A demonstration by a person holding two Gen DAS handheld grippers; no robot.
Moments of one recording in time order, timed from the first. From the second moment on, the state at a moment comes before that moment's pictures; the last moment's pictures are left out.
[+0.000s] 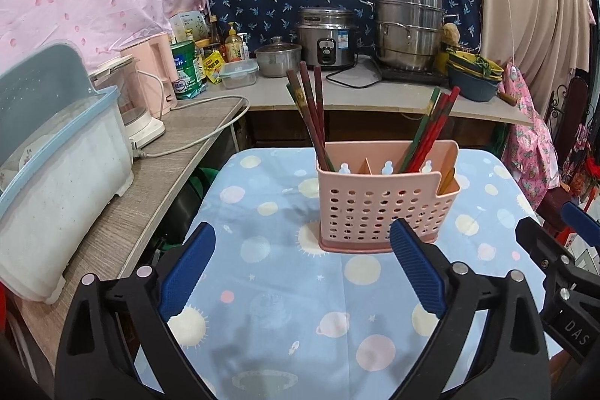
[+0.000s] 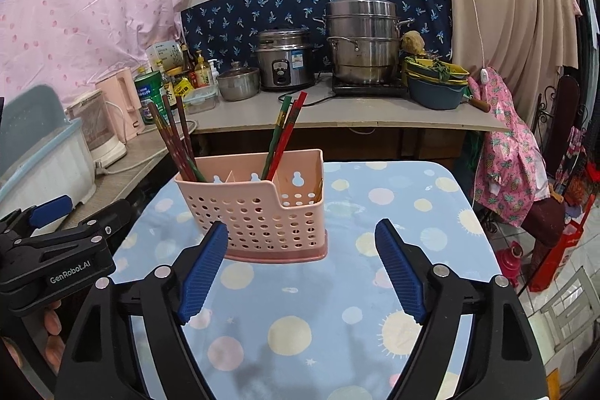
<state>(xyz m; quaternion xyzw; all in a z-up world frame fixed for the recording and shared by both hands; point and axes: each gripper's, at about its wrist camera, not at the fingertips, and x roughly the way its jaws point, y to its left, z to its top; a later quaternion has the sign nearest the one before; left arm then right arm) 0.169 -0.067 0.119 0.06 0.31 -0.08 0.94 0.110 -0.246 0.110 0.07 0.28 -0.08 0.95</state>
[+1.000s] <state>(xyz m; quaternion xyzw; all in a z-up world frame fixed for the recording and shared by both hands) 0.177 -0.064 0.071 0.06 0.36 -0.07 0.93 0.120 -0.239 0.063 0.06 0.34 -0.09 0.94</state>
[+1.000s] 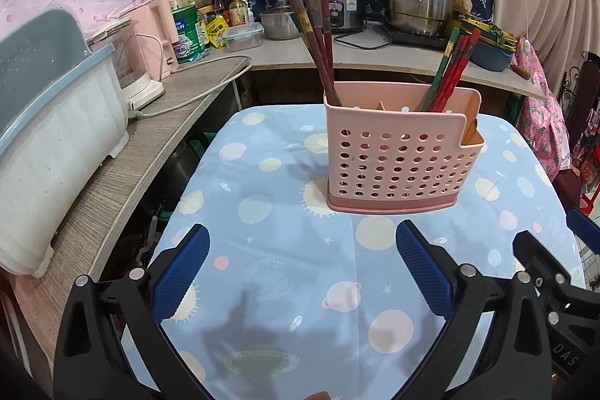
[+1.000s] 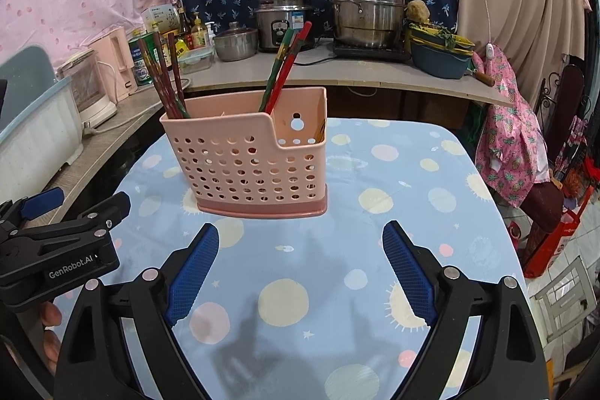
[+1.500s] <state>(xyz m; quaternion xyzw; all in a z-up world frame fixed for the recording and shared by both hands) 0.180 -0.065 0.064 0.07 0.37 -0.07 0.92 0.126 -0.234 0.054 0.05 0.35 -0.09 0.93</state>
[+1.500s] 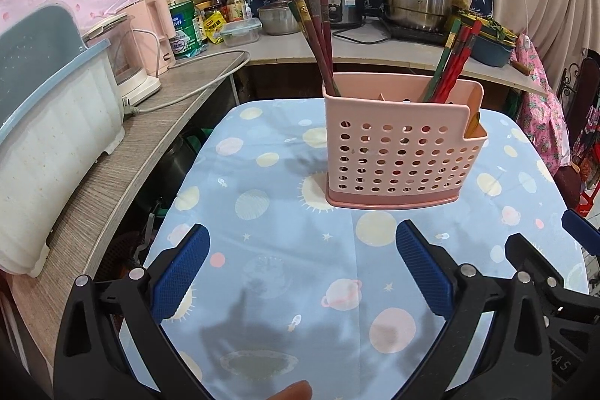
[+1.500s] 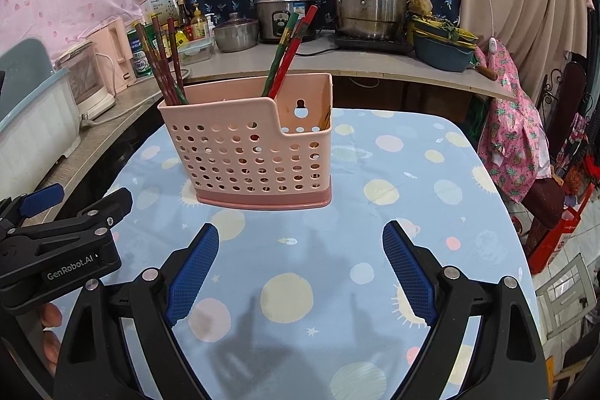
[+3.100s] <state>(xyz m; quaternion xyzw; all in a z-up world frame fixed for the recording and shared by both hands) 0.181 -0.071 0.062 0.08 0.36 -0.07 0.93 0.128 -0.232 0.051 0.06 0.35 -0.09 0.93</state>
